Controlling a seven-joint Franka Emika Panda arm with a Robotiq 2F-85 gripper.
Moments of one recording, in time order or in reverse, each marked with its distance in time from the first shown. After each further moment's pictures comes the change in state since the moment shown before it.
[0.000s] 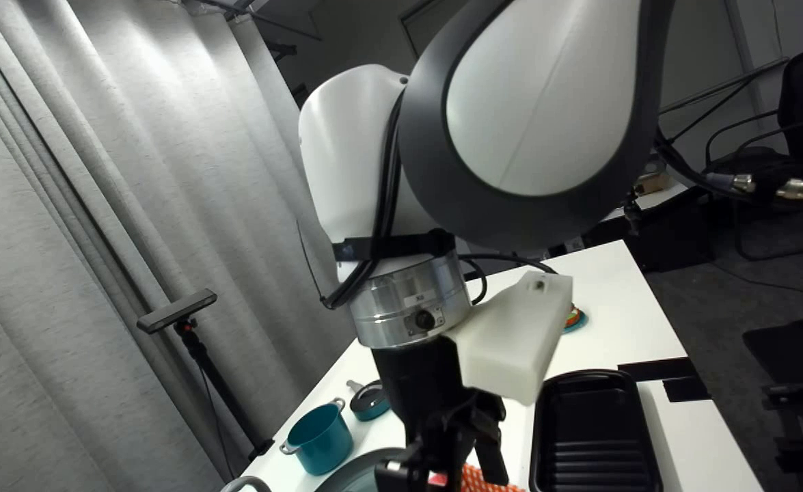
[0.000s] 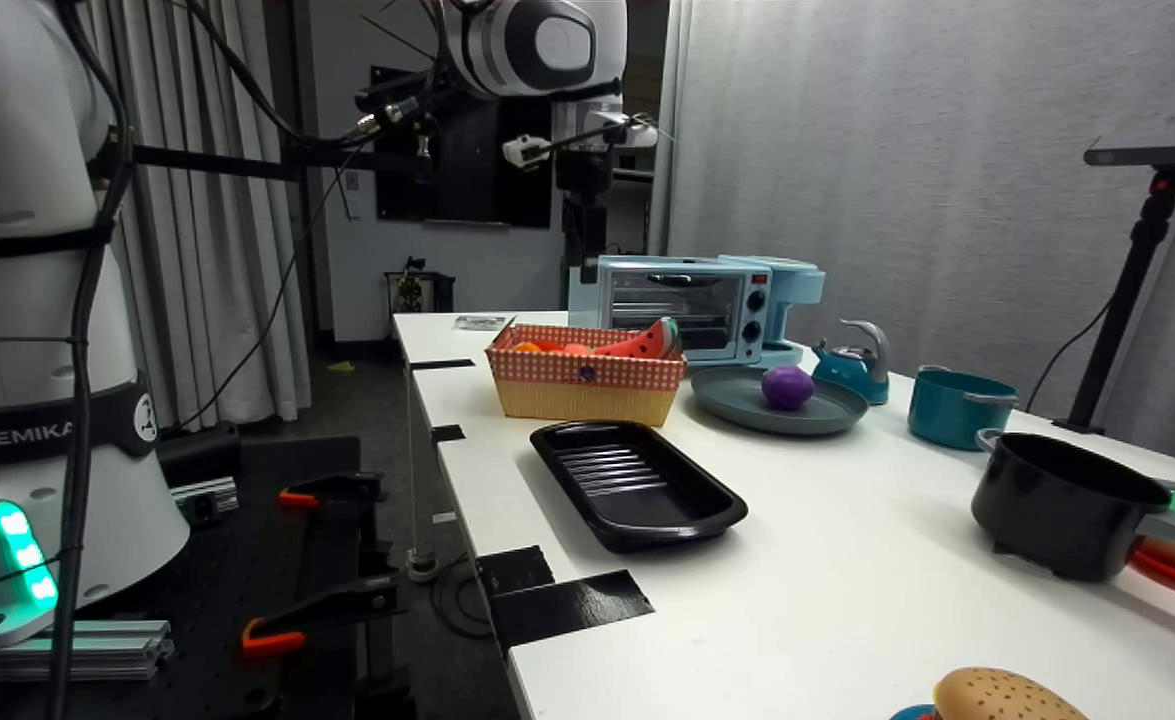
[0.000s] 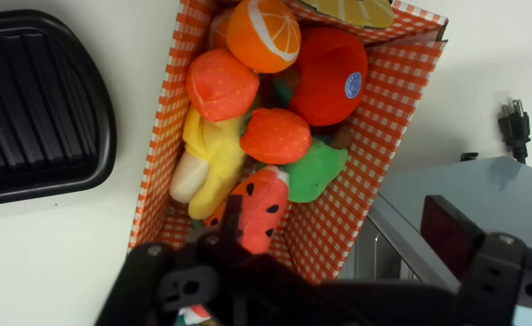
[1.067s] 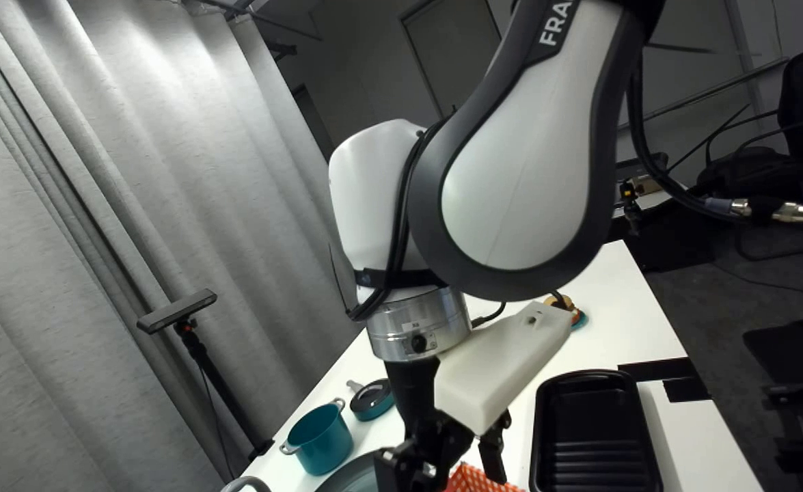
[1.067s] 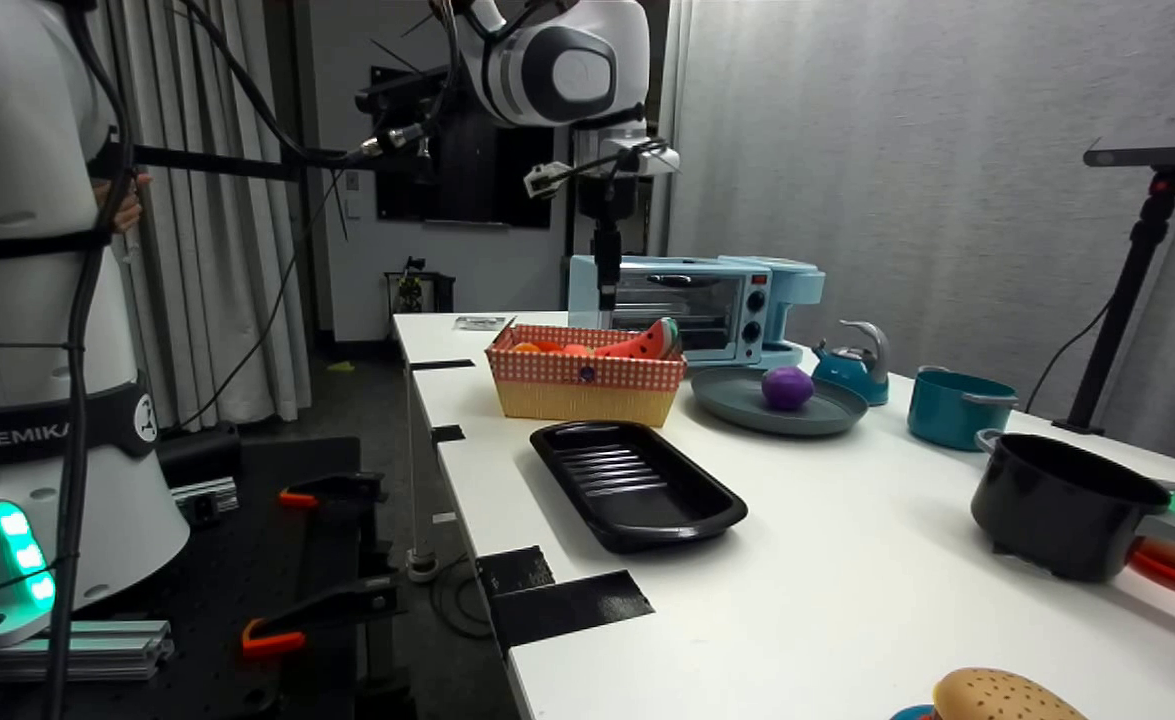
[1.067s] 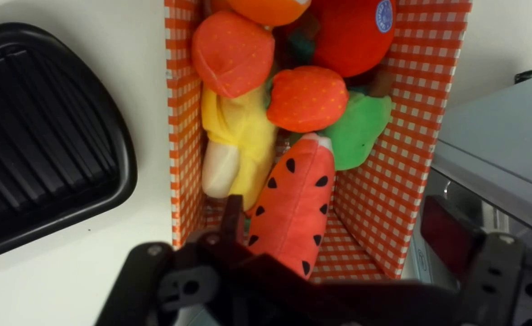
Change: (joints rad) arm -0.001 0.070 -0.065 -0.011 0.001 0.109 0.155
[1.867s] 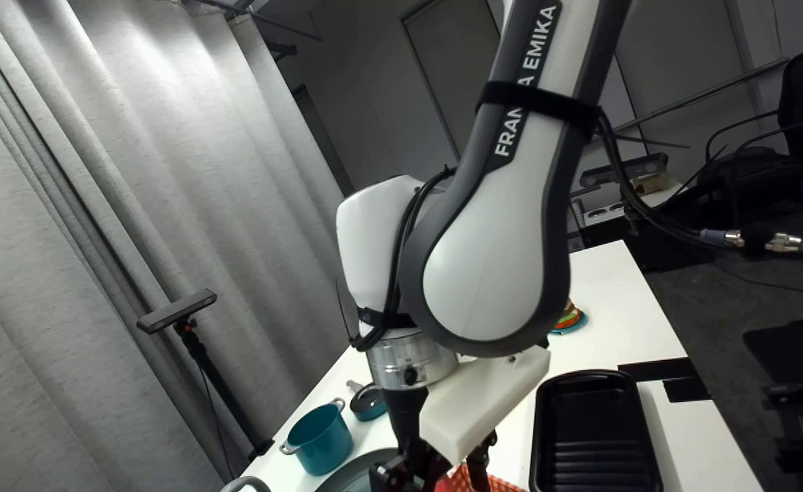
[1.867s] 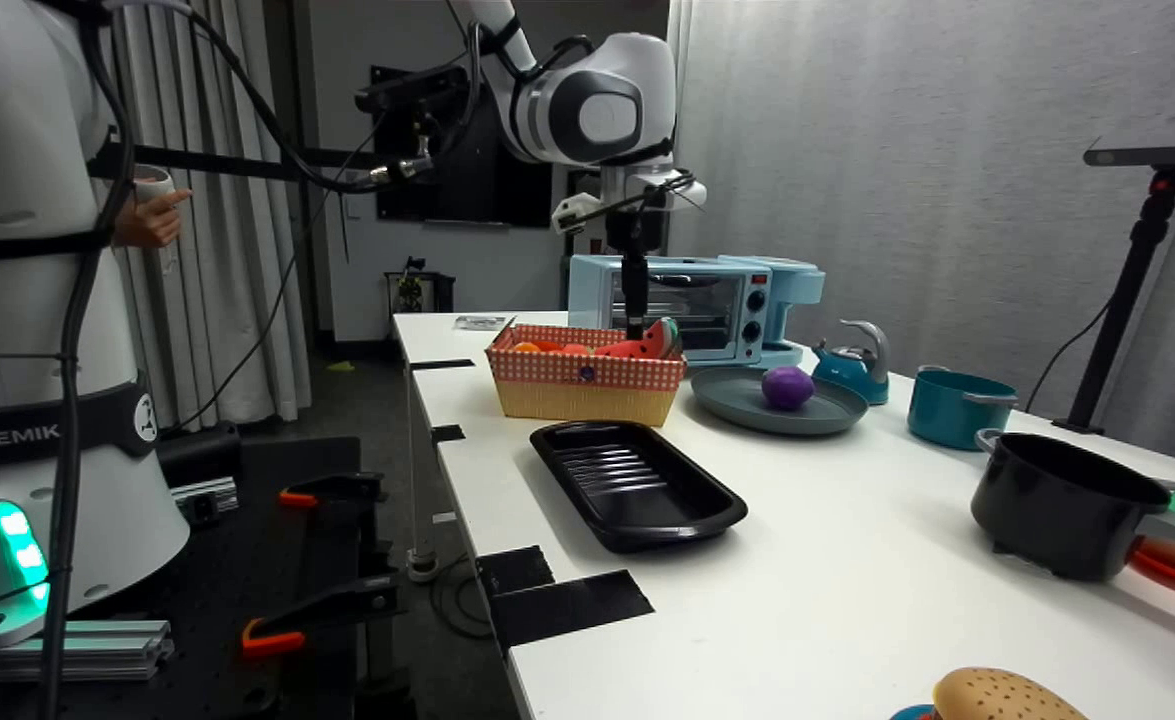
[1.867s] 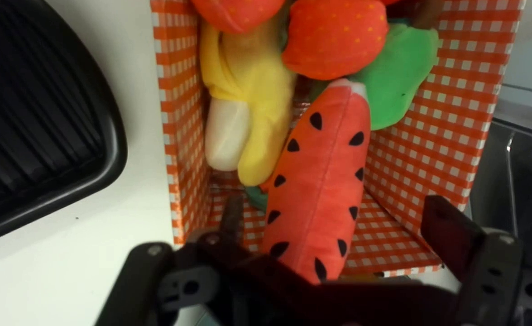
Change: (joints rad) arm 0.001 0.130 -0.048 0.059 -0.011 0.093 0.001
